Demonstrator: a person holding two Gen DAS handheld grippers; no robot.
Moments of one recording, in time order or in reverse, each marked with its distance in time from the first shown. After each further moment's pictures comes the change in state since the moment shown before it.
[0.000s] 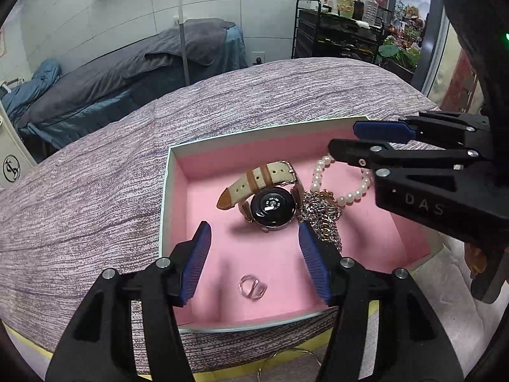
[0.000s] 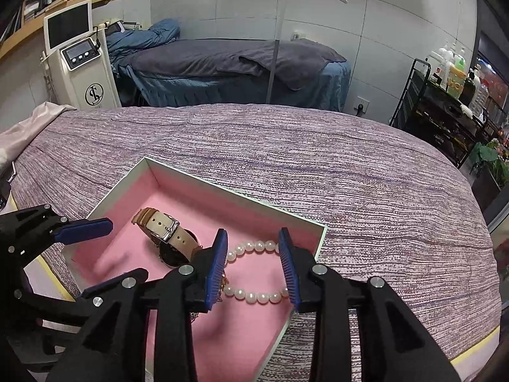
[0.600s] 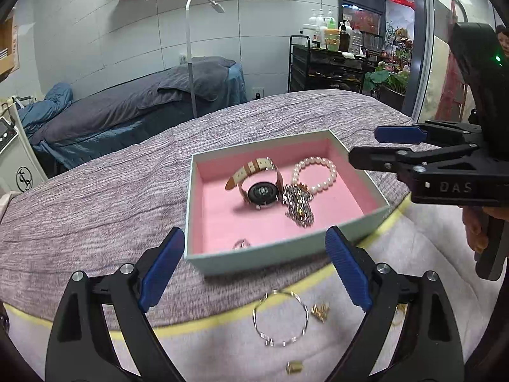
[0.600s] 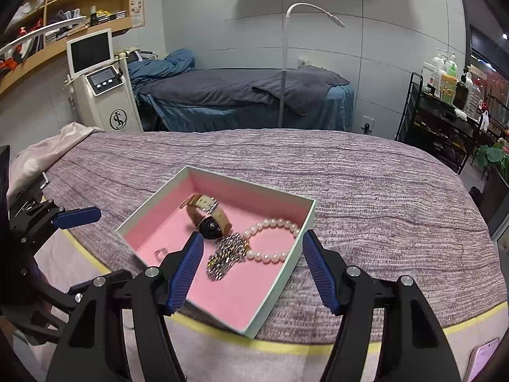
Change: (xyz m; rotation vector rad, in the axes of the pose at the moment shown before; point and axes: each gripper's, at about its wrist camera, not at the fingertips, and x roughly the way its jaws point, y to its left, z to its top) left arm -0.079 -0.007 -0.053 0.003 -0.185 0.021; right arm -0.086 0.000 -0.052 0.014 -0.135 0.084
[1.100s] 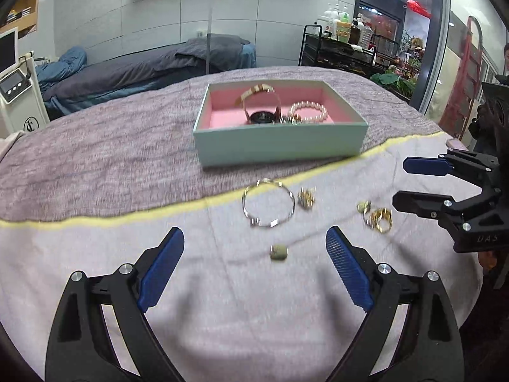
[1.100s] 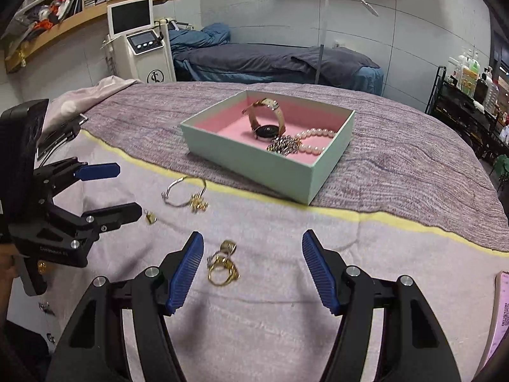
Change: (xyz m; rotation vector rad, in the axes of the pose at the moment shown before) left arm -0.041 -0.008 -0.098 -0.119 0.064 -0.008; right arm -0.040 0.037 -0.104 -0.129 0.104 0.088
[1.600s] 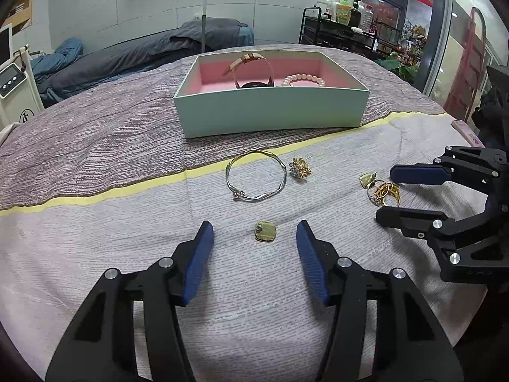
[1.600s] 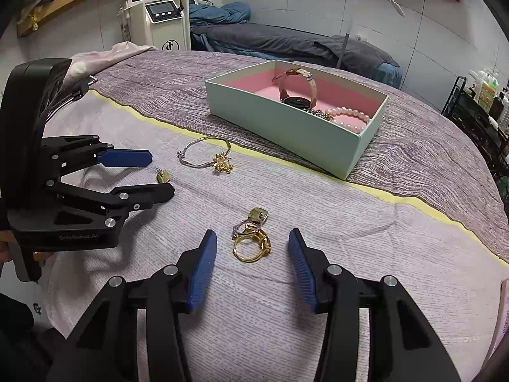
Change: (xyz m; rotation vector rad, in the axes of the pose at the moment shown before) left arm 0.025 -0.012 -0.010 0.005 0.065 -0.007; right arm 0.024 0.028 -0.006 -0.093 0.082 0.001
